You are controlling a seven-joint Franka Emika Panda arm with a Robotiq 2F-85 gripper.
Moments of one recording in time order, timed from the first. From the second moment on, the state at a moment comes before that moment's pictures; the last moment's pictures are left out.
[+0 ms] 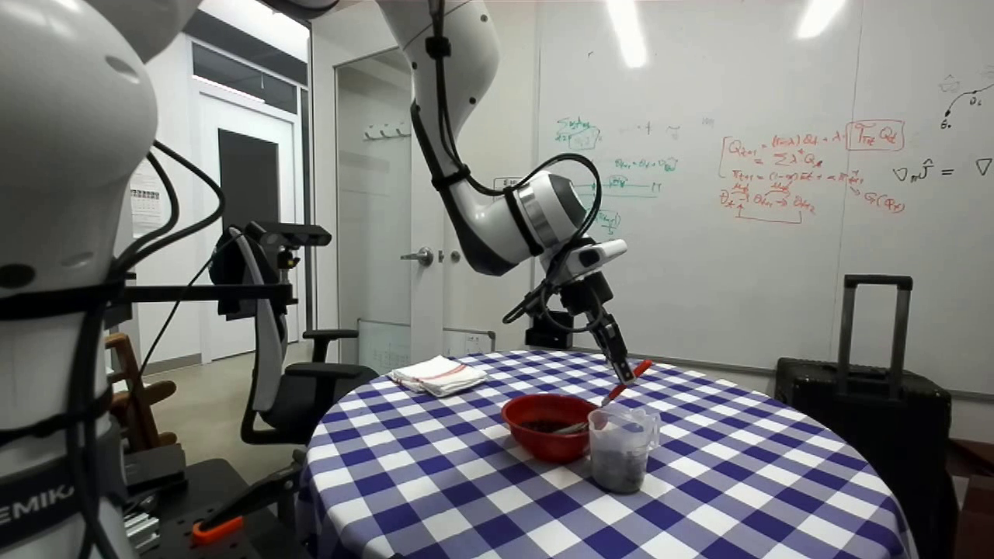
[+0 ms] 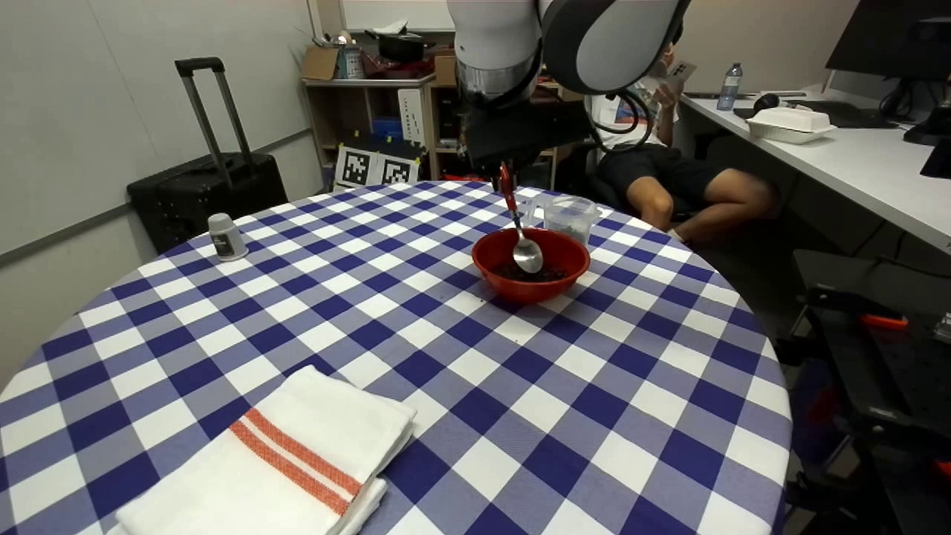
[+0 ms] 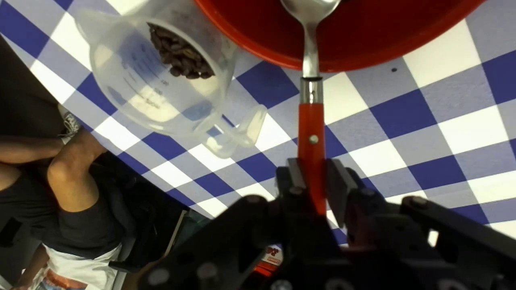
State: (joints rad) arm 0.28 0.50 -0.38 -2.03 -0.64 2.59 1.39
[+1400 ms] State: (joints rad) arm 0.21 0.53 -0.23 -2.04 -0.69 2.60 1.45
